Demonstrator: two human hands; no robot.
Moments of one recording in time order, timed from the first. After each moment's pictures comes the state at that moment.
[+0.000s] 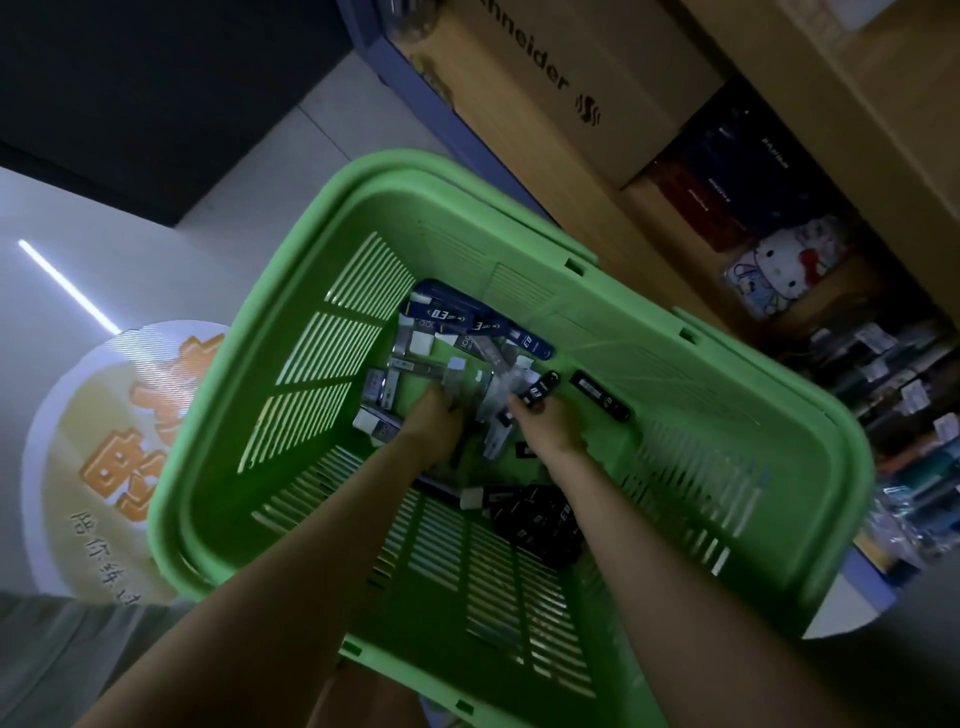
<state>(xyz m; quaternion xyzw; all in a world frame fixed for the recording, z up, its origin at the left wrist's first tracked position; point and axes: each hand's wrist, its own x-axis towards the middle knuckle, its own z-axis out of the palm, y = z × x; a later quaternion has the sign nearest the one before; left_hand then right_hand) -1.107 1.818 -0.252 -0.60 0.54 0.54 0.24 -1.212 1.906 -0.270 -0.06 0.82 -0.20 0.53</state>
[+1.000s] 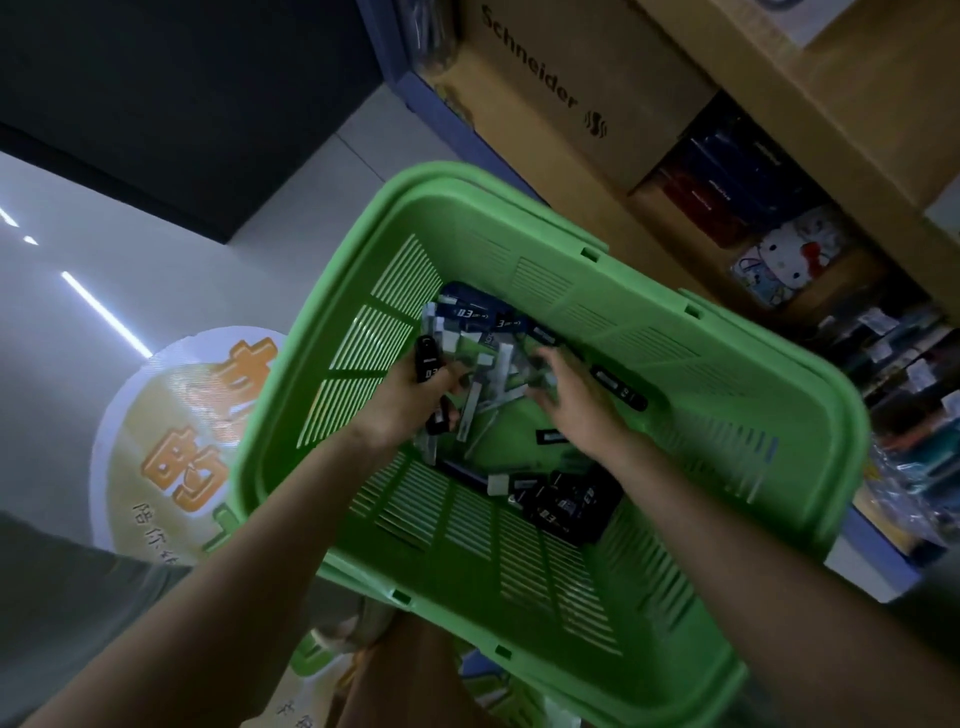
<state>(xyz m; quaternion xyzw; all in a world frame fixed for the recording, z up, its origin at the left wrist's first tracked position) -1.077 1.786 -0.153 -0.55 0.47 0.69 0.05 -1.232 1.909 -0.240 -0.41 0.78 -0.18 0.44</state>
